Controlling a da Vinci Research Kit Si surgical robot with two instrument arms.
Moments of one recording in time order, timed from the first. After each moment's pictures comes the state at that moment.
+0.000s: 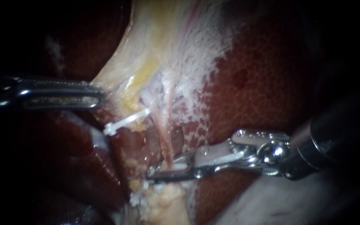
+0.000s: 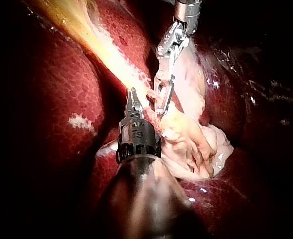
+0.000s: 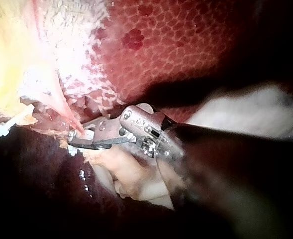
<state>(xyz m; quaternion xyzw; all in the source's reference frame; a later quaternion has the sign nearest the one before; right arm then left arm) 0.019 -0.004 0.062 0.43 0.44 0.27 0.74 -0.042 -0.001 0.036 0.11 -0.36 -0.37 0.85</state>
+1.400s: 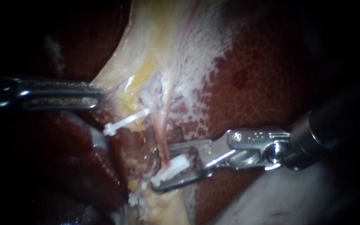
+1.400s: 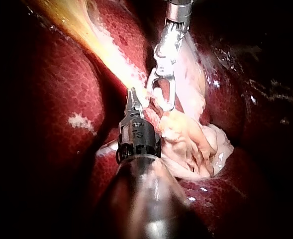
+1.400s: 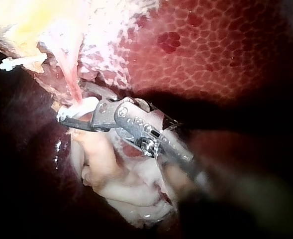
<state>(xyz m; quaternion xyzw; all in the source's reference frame) 0.020 -0.005 0.062 0.31 0.53 0.11 0.78 -0.042 -0.001 0.036 0.11 -0.36 -0.37 0.85</state>
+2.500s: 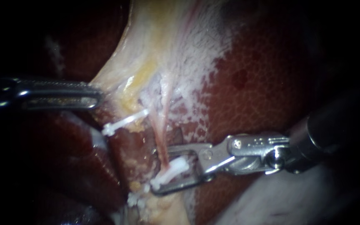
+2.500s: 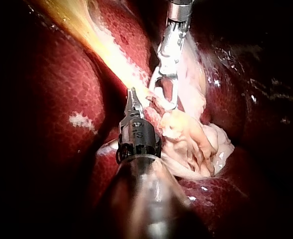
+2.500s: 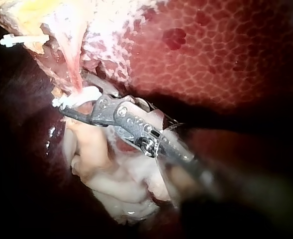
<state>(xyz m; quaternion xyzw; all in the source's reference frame) 0.019 -0.006 0.062 0.28 0.55 0.05 0.79 -0.041 -0.001 0.036 0.11 -0.36 -0.37 0.85</state>
